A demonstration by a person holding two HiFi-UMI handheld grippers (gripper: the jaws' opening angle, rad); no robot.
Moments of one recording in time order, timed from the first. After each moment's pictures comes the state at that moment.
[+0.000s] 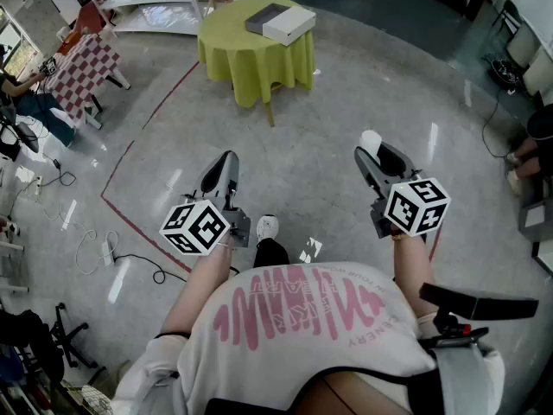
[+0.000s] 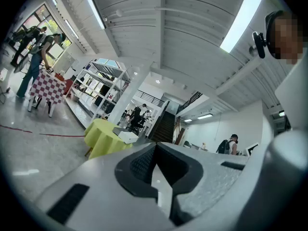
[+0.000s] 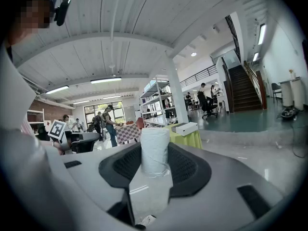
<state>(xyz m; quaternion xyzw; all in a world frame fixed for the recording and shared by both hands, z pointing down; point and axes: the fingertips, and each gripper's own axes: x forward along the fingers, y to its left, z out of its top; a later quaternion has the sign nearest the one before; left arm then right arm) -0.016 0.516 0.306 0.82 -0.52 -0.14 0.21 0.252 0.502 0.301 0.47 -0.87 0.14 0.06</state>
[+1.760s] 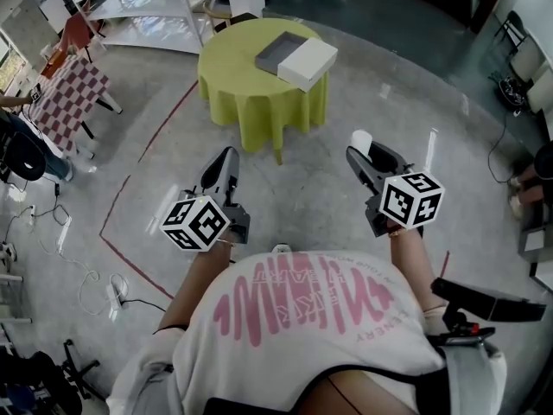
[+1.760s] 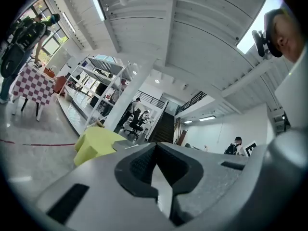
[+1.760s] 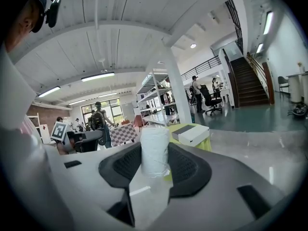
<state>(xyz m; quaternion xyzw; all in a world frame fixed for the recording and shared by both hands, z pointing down) -0.110 0.186 0.281 0.83 -0.50 -0.14 0.21 0.140 0.180 0.285 0.46 -0.87 0.17 0.07</state>
